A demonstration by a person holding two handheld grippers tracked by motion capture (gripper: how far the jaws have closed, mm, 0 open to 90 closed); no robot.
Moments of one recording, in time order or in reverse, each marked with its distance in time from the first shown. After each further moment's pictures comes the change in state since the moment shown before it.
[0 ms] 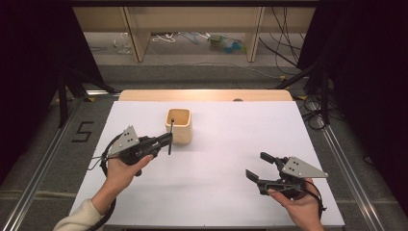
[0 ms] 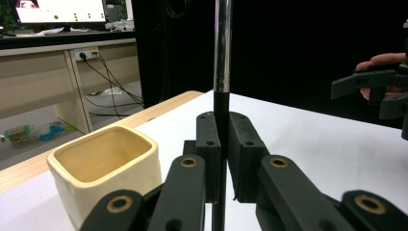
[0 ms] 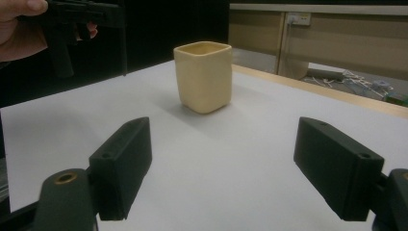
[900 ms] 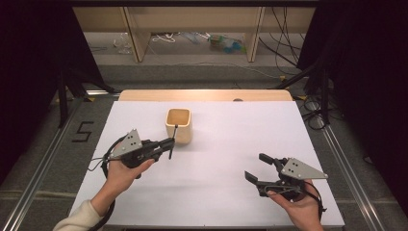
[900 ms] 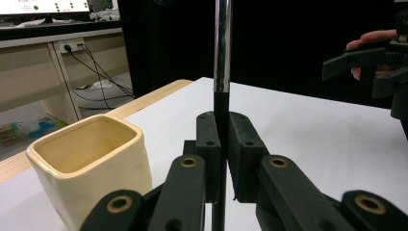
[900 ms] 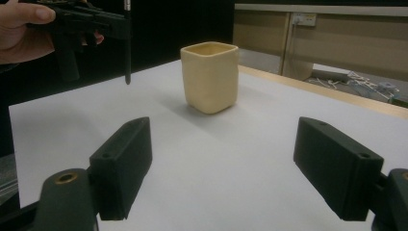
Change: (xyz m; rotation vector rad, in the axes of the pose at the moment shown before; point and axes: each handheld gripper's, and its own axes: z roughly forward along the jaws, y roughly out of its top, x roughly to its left) left arm -0.004 -0.005 -0.001 0.046 -0.042 0.028; right arm 0.005 0.001 0.000 -0.012 0.027 0.001
